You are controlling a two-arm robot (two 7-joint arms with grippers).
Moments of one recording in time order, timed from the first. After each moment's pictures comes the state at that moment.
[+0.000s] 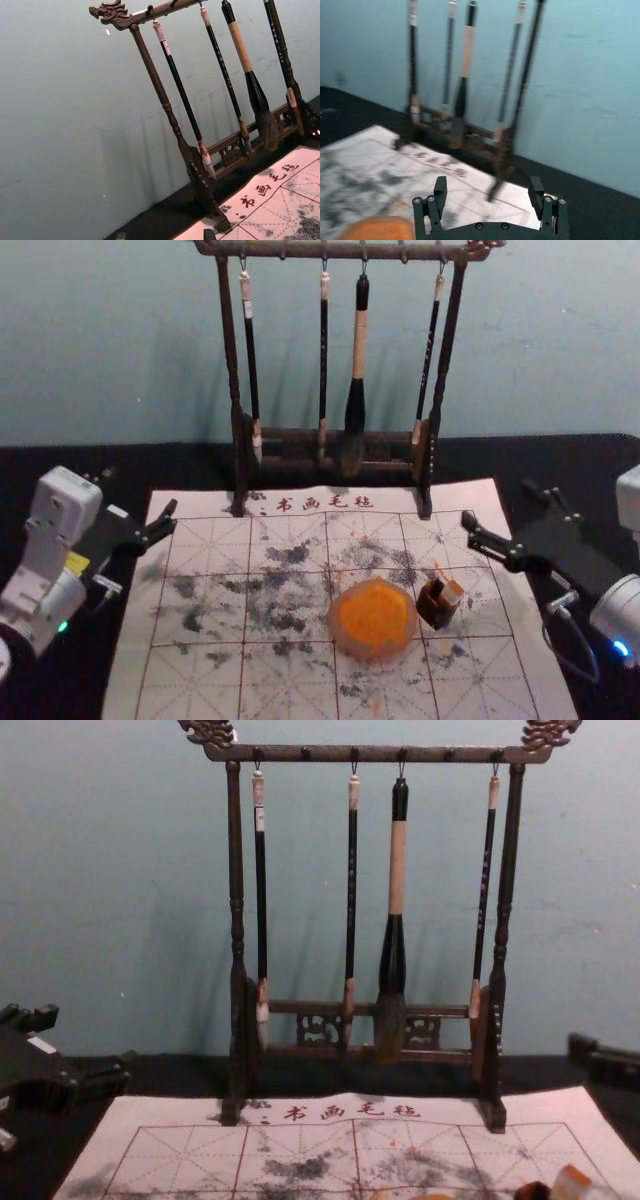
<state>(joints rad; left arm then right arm) -0.20 0.60 0.45 -1.41 -0.25 -0.12 0.03 0.01 0.52 -0.25 -1.65 0.37 -0.02 0.24</state>
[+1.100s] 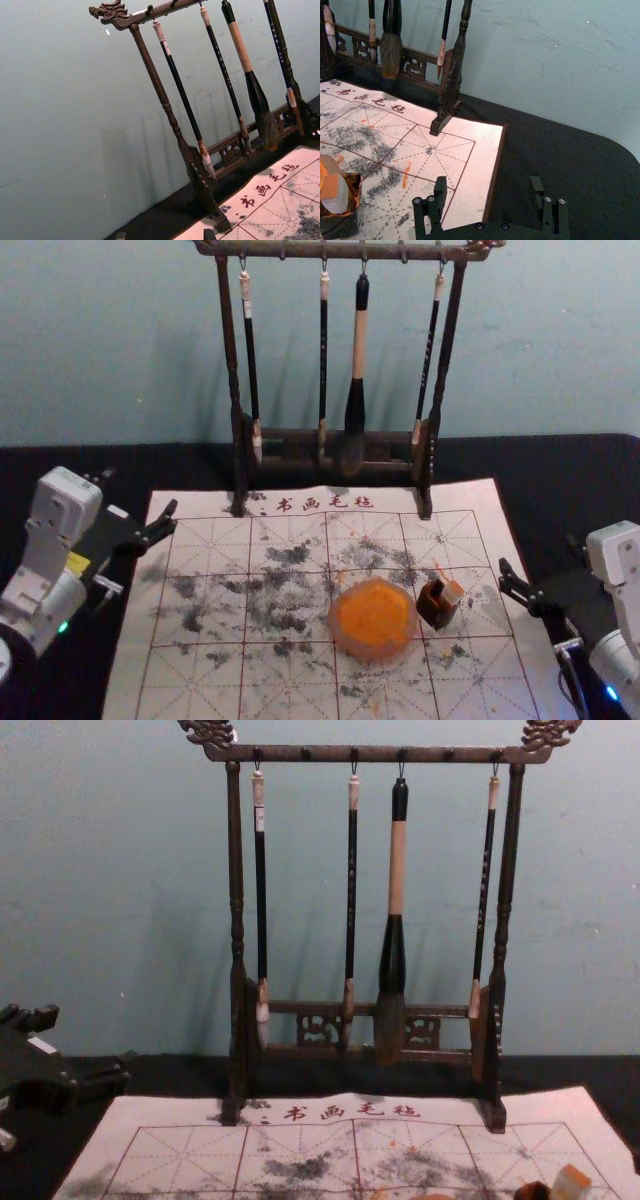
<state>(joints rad) -0.20 0.60 0.45 -1.41 -0.25 -0.12 0.03 -0.04 0.41 -0.23 -1.53 0.14 0.00 0.00</state>
